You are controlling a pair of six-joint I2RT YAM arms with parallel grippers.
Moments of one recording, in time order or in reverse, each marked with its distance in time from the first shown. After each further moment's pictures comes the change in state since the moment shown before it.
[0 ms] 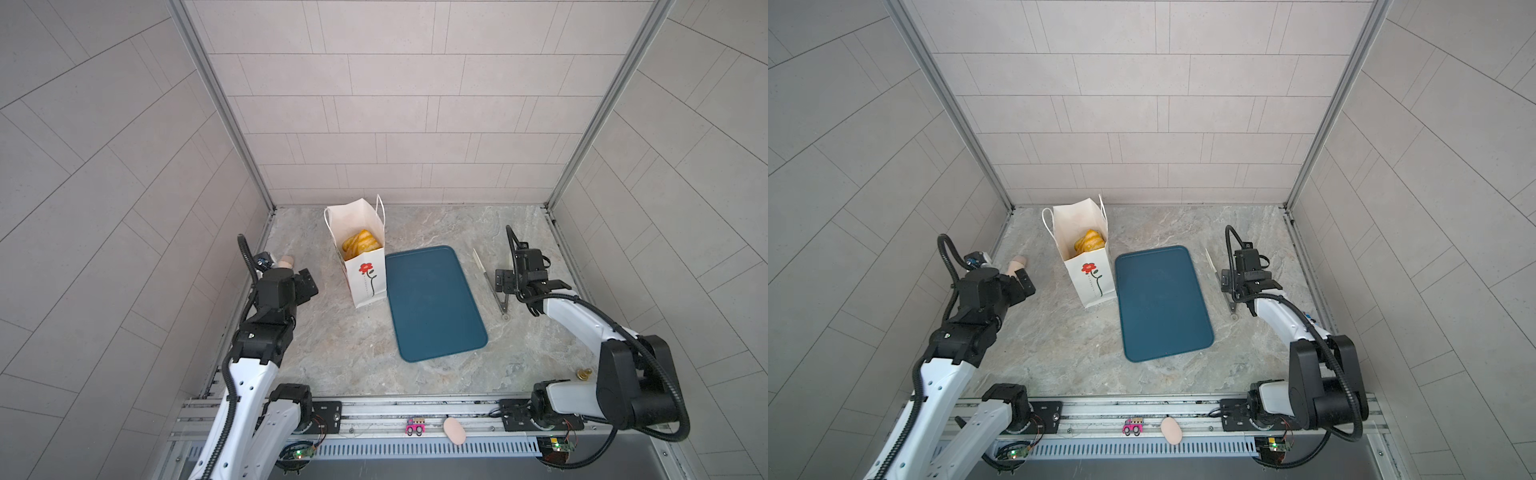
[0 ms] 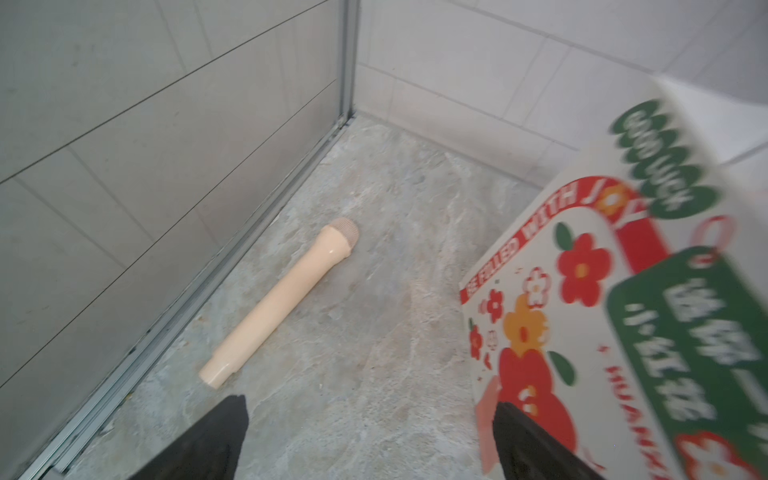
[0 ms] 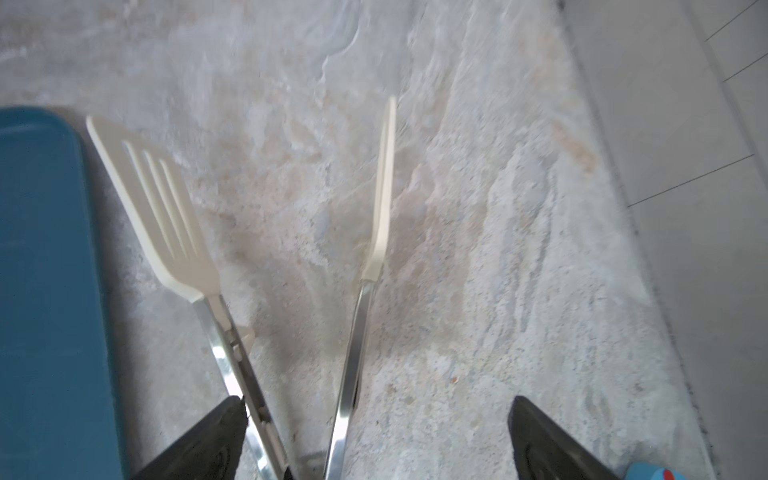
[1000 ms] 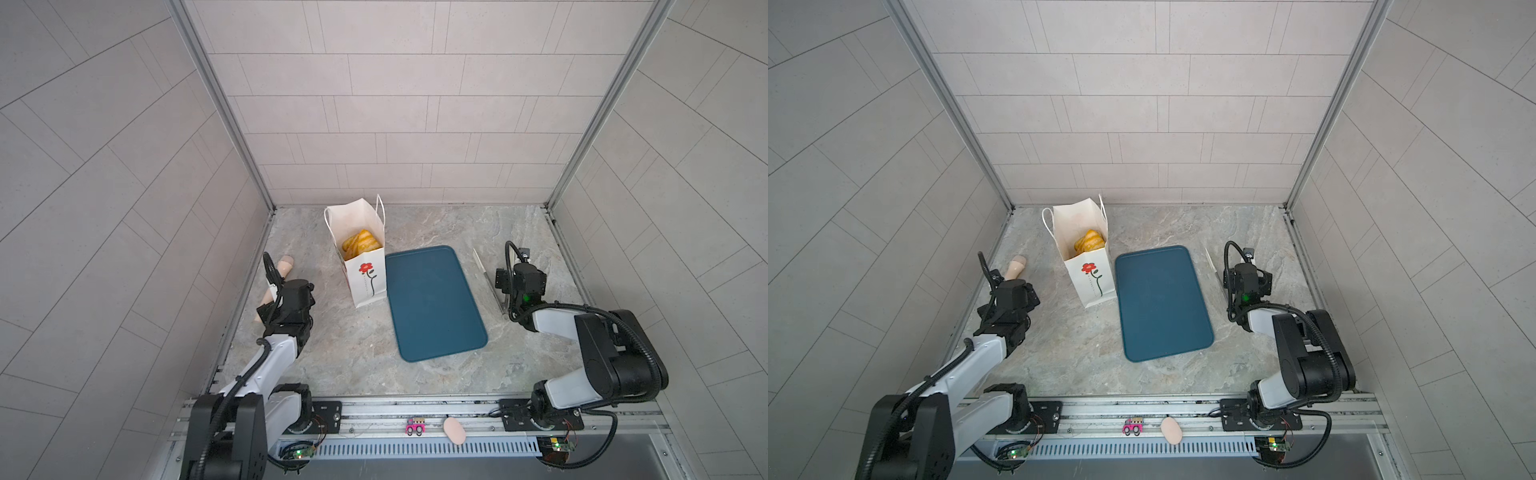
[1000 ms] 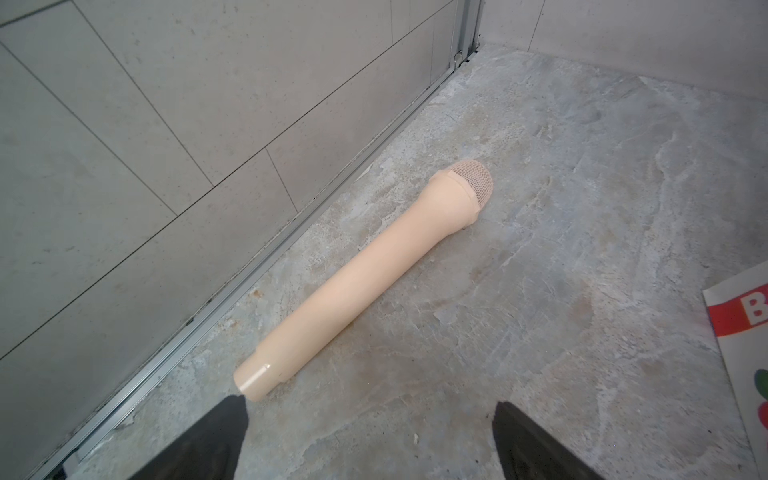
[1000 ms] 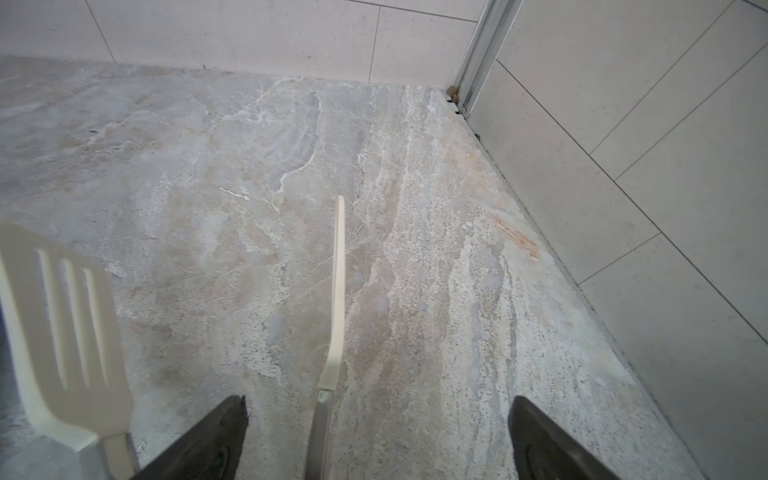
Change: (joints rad) left arm 0.042 0.364 -0.347 0.684 -0.237 0.103; right arm 0.000 0.195 -0.239 0.747 0.111 -0.092
